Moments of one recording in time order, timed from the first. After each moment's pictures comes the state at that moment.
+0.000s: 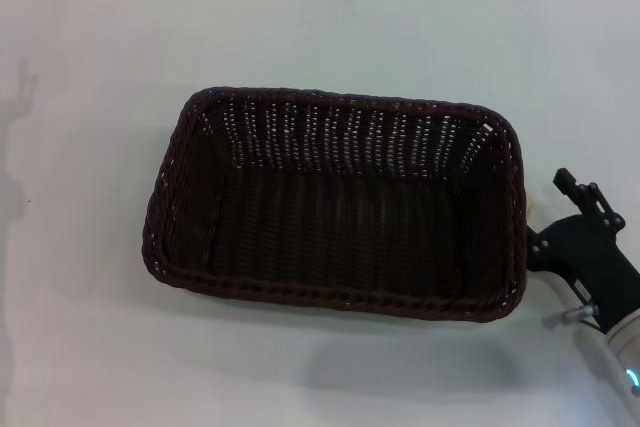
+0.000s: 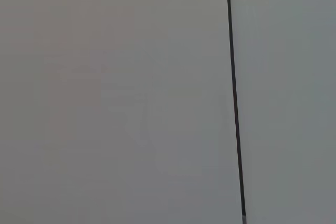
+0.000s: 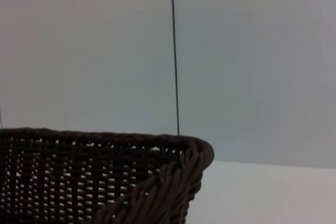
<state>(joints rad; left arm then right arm) -0.39 -2.06 -1.61 -0.31 2.69 1.07 0.02 0.34 2.09 -0.25 0.34 -1.45 -1.29 0.01</state>
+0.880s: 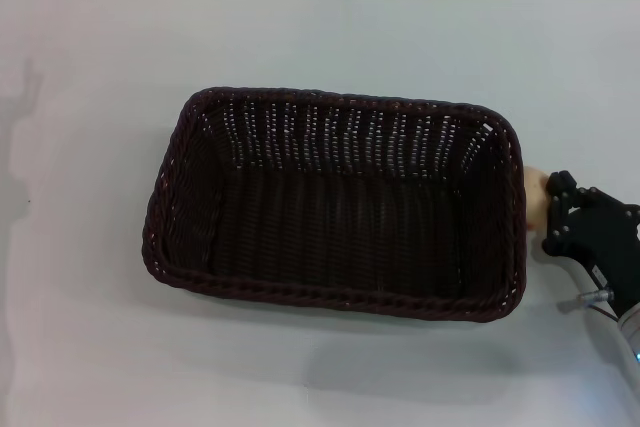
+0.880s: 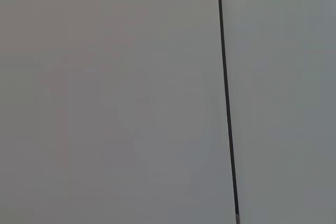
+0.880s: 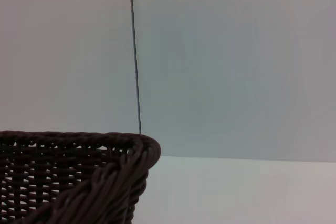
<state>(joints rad) -0.40 -2.06 -1.60 -0.30 2.70 1.07 0.02 0.34 2.08 -0.15 0.33 -1.45 -1.25 0.00</state>
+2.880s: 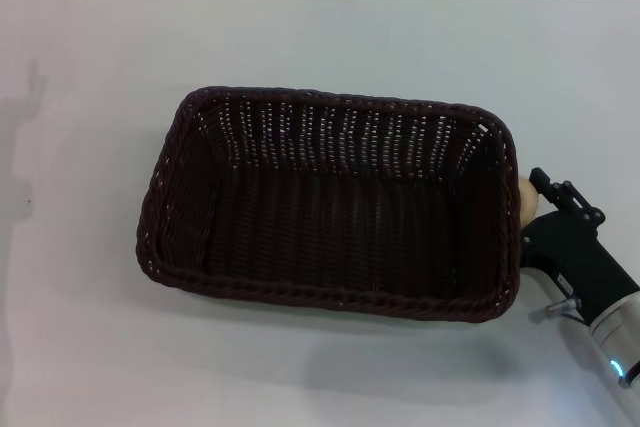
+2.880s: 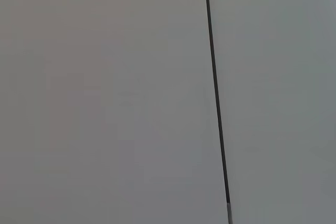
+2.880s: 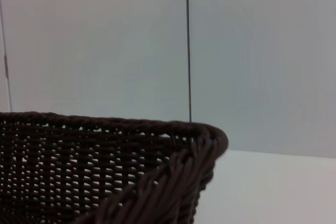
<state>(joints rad) -0.40 -2.06 -1.60 -0.29 2.72 1.06 0.03 0.36 2.09 -0.17 0.34 -1.54 -1.22 0.00</state>
